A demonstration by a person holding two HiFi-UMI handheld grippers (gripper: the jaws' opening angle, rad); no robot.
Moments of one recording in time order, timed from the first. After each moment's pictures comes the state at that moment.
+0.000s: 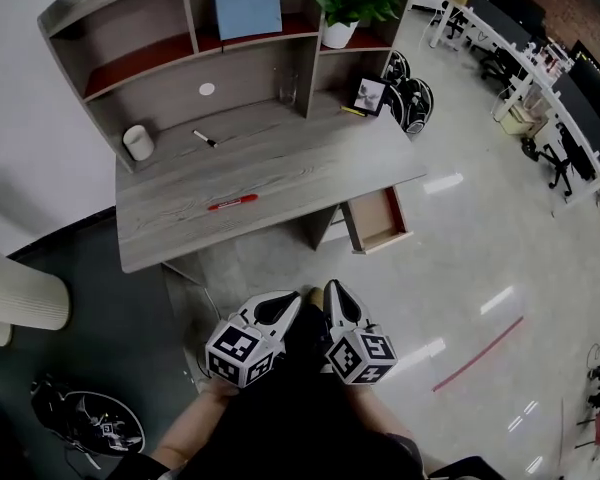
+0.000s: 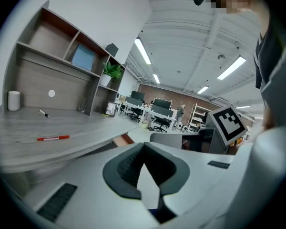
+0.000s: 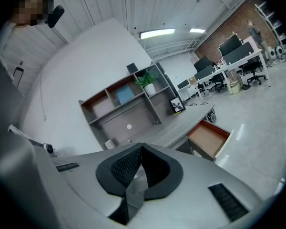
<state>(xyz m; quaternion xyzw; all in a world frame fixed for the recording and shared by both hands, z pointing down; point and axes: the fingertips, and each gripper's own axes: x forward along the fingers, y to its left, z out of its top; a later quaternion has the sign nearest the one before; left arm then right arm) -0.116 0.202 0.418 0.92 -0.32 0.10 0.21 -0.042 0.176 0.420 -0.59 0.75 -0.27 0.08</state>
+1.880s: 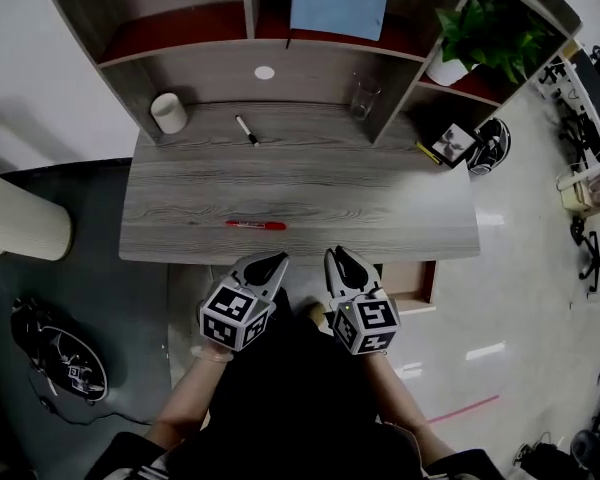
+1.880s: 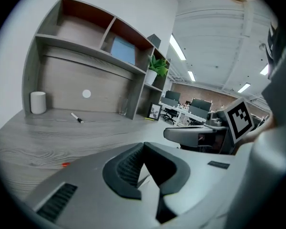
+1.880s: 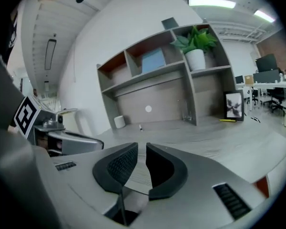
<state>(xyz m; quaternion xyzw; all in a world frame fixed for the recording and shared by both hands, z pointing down) -0.182 -0.005 0.467 0.82 -0.50 0.12 0.25 -0.102 -0.045 0.458 -0.39 0.90 -0.18 -0.11</state>
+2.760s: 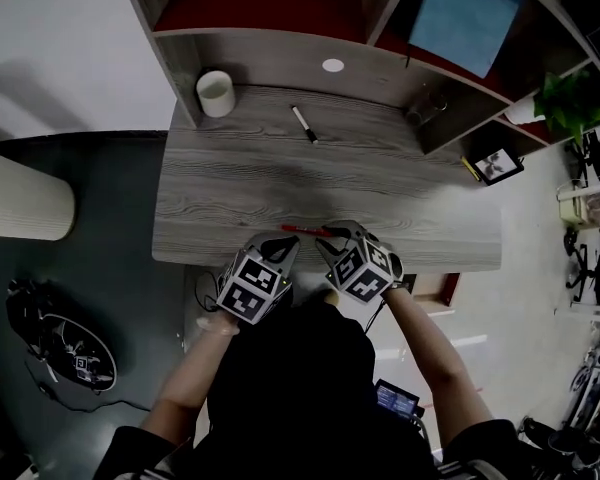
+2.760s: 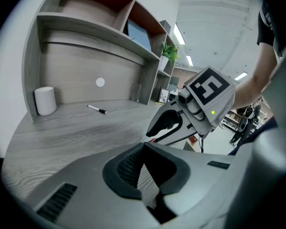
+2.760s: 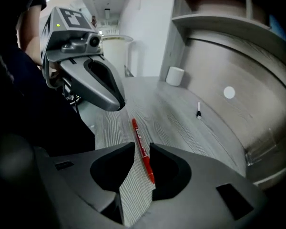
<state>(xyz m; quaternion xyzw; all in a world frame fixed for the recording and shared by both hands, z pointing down) -0.298 -0.023 0.515 0.82 -0.46 0.21 0.27 -0.268 -0.046 0.553 -0.06 0.88 0.03 -0.47</state>
